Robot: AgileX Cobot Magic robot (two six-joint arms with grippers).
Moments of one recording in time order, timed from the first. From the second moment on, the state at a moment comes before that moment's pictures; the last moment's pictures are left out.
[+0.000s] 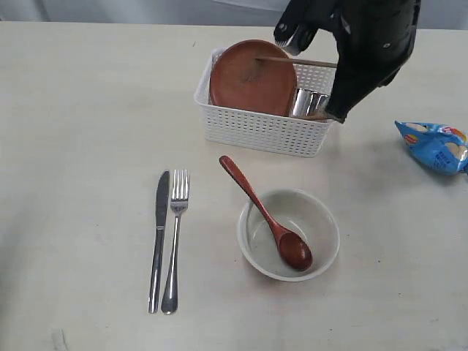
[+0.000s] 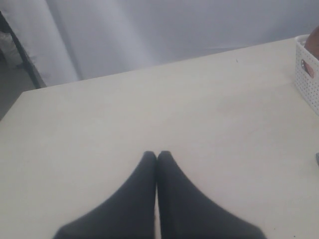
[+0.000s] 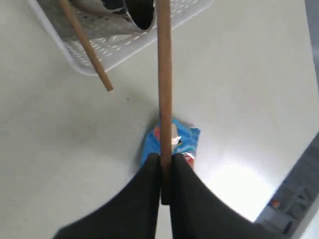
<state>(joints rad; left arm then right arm) -0.12 0.00 0.00 0.15 0.33 0.01 0.68 1.66 -1.30 -0.61 1.21 -0.05</state>
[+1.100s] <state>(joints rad) -0.12 0.00 0.00 0.15 0.33 0.01 0.68 1.19 -0.91 0.05 1.22 0.26</state>
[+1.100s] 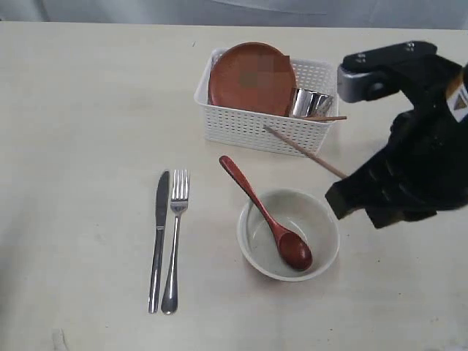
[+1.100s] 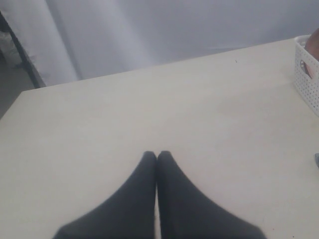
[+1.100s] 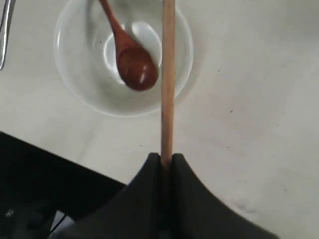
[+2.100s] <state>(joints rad) -0.12 0.00 0.00 0.15 0.33 0.01 0.86 1.05 -0.55 0.25 0.86 0.51</state>
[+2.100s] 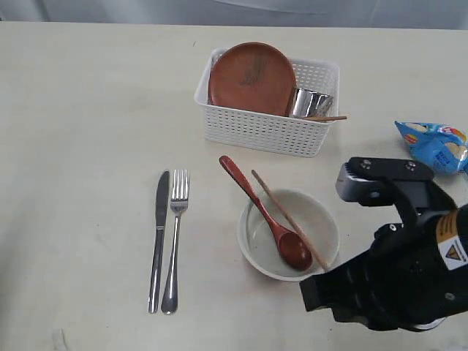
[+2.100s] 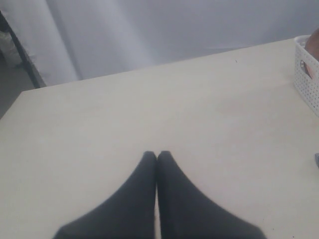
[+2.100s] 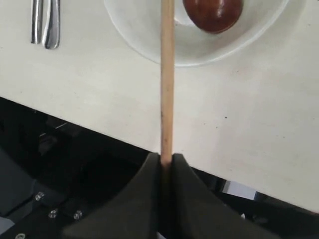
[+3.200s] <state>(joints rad) -0.12 0.00 0.00 0.15 0.33 0.01 0.96 1.25 -0.47 0.27 0.60 0.53</state>
